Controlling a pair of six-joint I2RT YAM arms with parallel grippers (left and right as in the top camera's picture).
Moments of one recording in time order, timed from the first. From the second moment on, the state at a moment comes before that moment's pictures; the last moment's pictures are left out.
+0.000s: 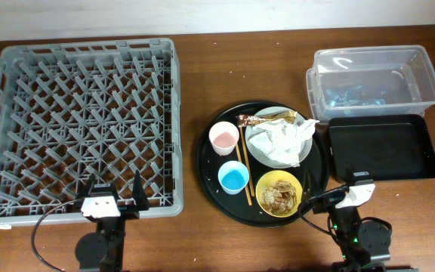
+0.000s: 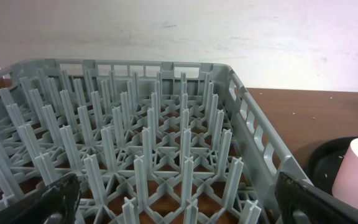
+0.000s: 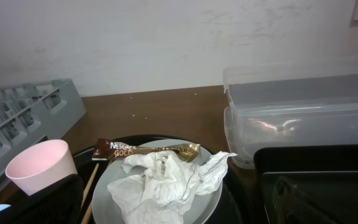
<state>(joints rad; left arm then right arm) 0.01 0.02 0.01 -0.08 -0.02 -0.04 0.07 0.01 0.01 -0.07 -0.07 0.15</state>
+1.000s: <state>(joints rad) 0.01 0.02 0.01 -0.08 -0.02 -0.04 0.07 0.01 0.01 -0.07 -0.07 0.15</state>
